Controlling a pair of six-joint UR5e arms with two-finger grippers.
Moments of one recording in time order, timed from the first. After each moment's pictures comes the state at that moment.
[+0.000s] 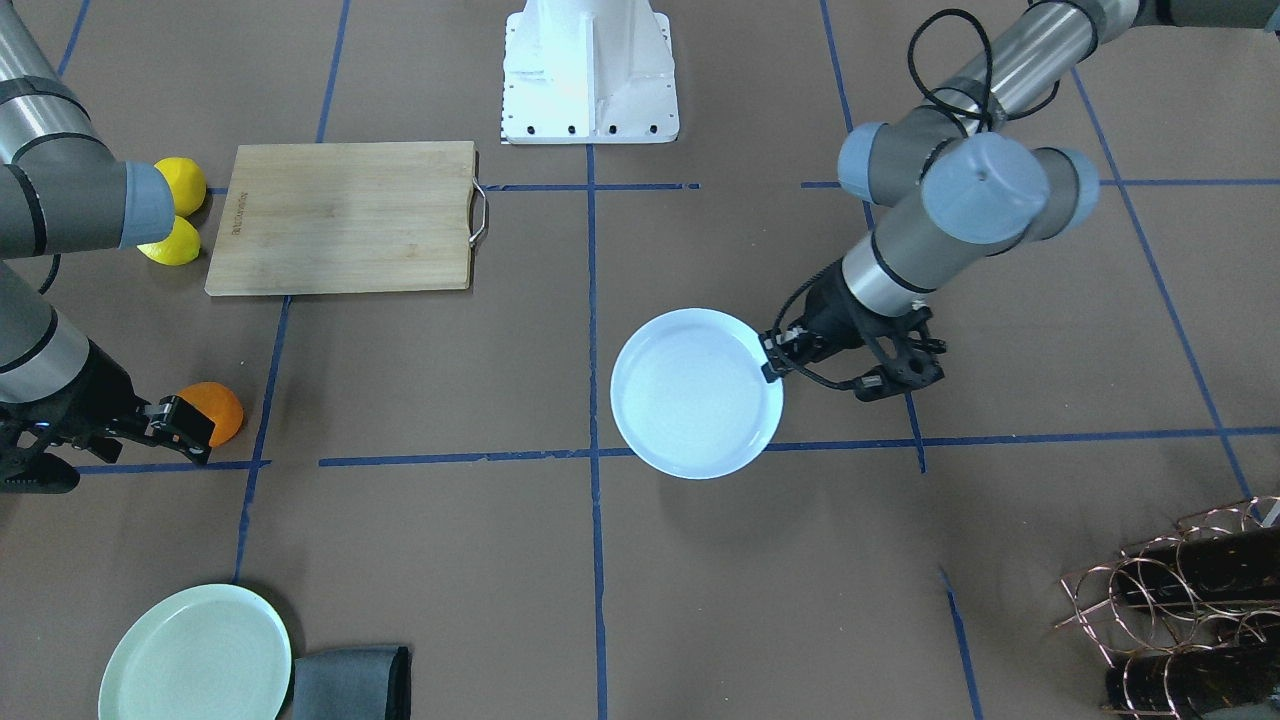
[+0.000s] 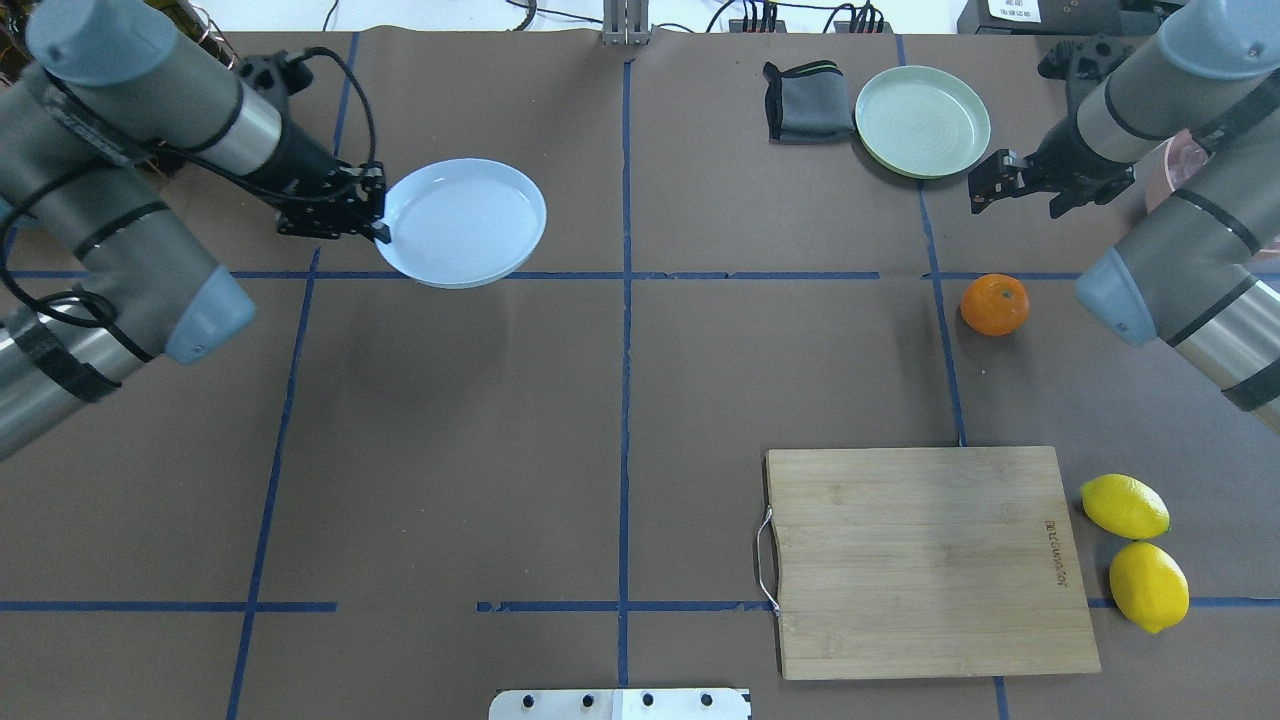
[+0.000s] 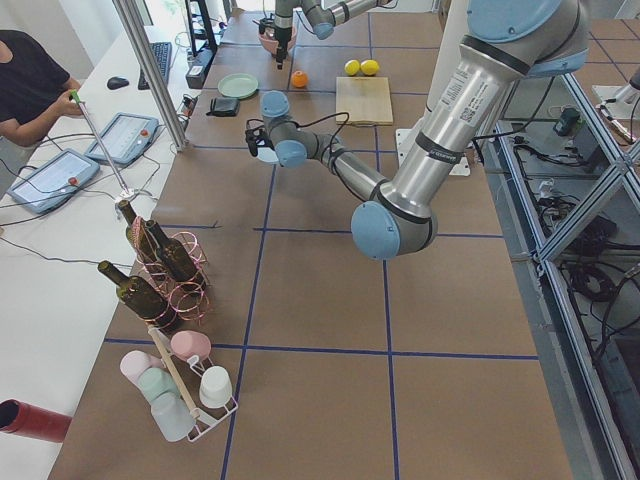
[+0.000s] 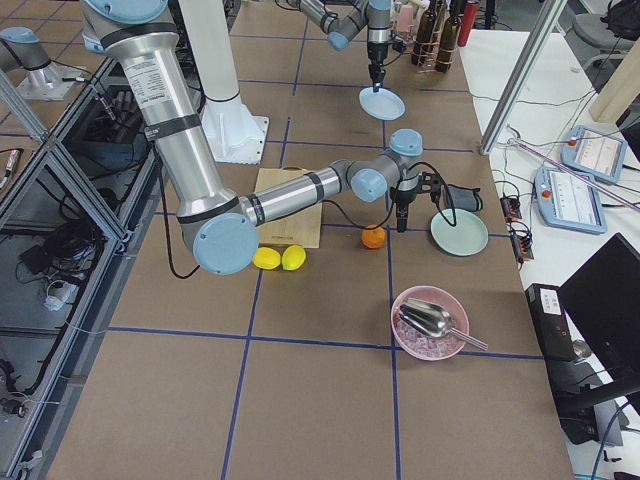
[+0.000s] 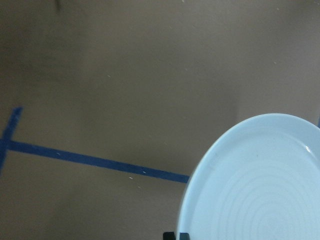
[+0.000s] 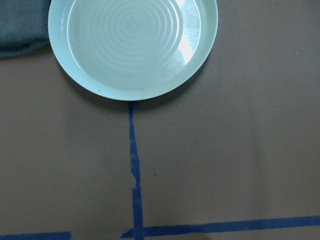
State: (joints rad) left arm -0.76 -2.16 -1.53 -2.06 -2.18 -1.52; right arm 1.02 -1.22 1.54 -1.28 2.12 0.88
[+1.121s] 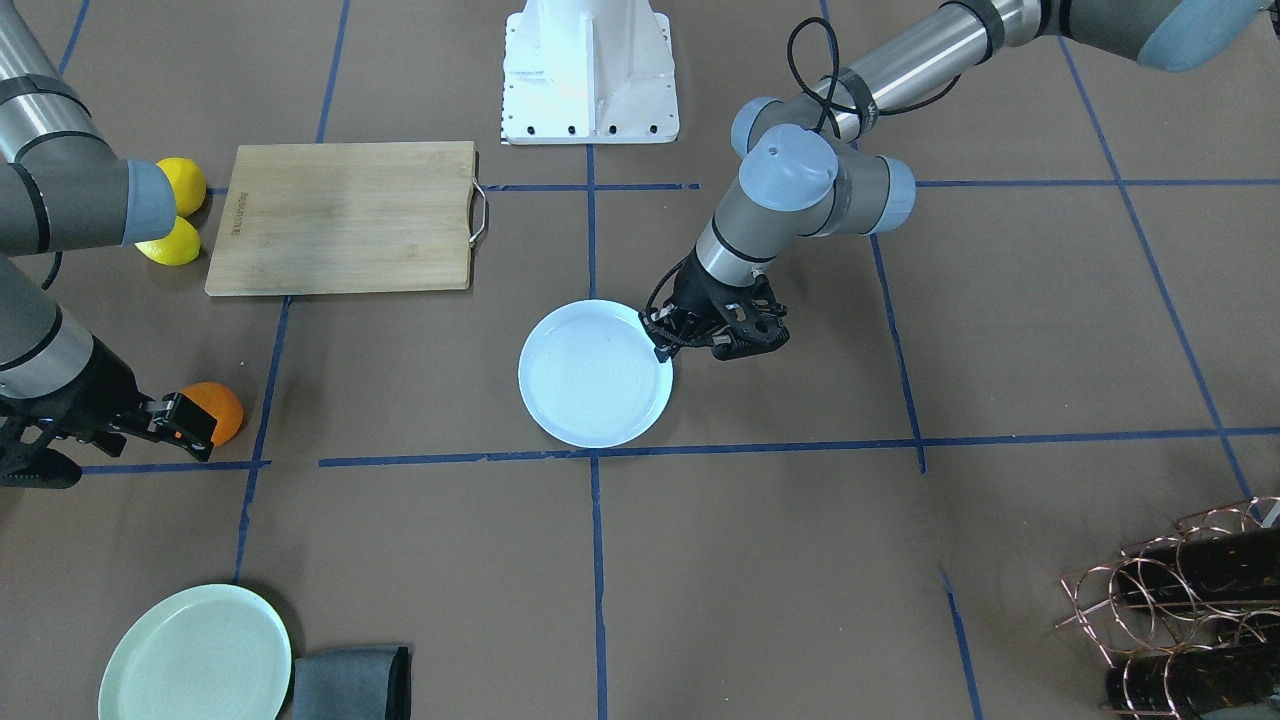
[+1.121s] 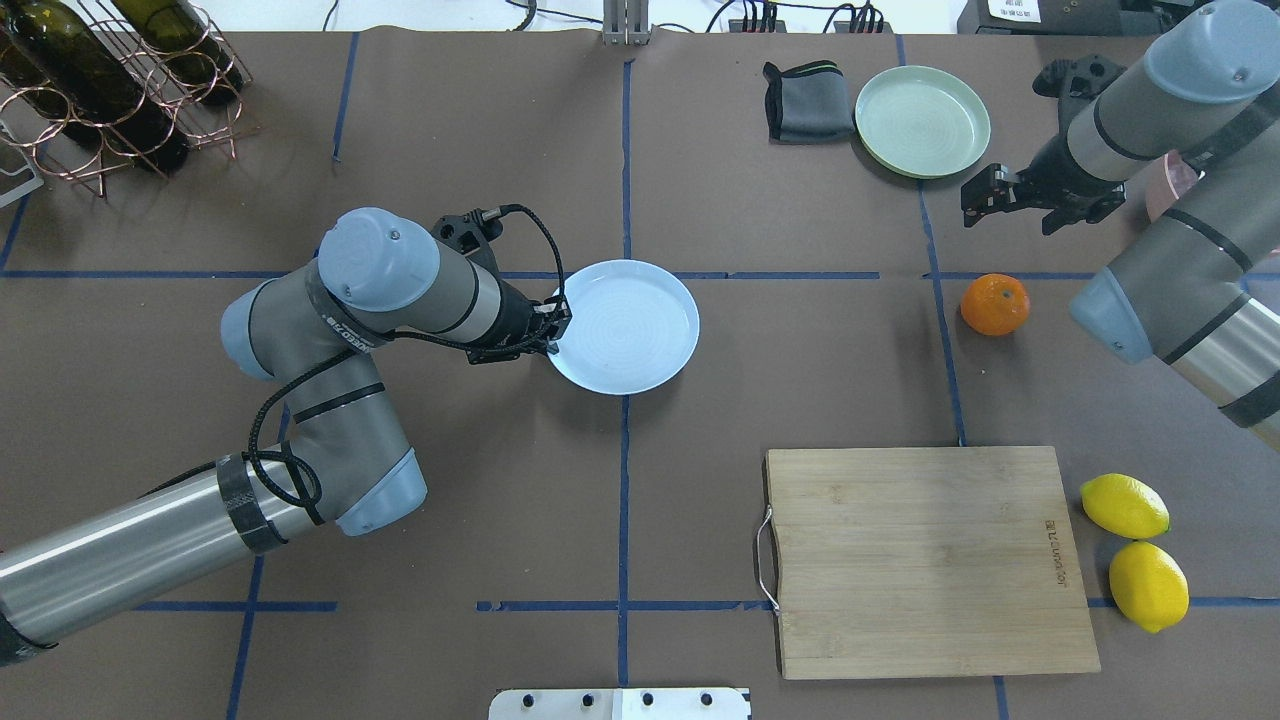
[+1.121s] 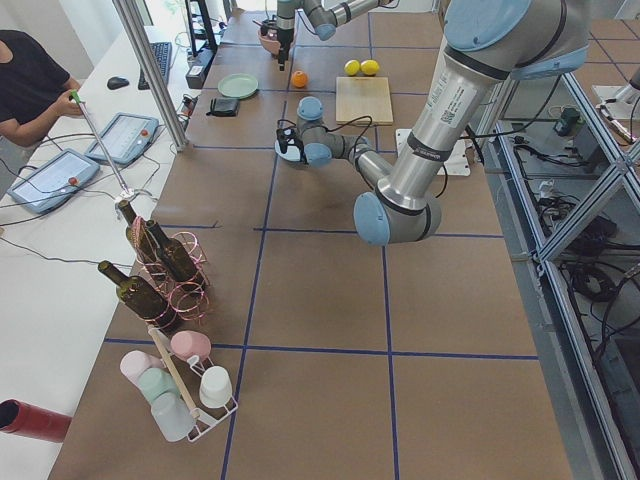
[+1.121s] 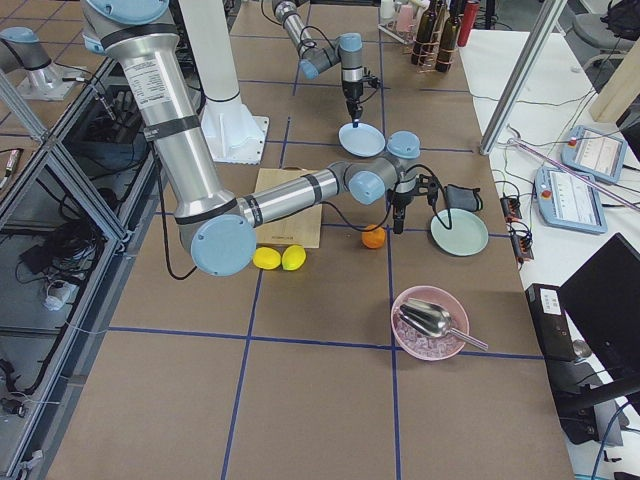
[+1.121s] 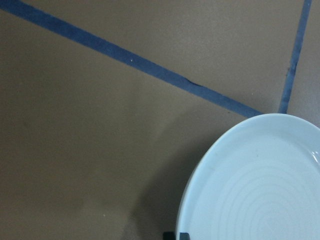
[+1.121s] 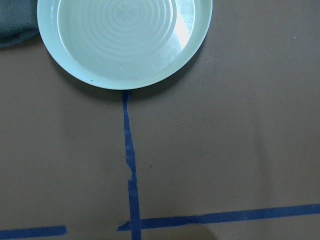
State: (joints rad) left arm -0.59 -2.19 -1.46 -2.17 -1.93 -1.56; right arm 1.01 -1.23 1.54 -1.28 2.12 0.90
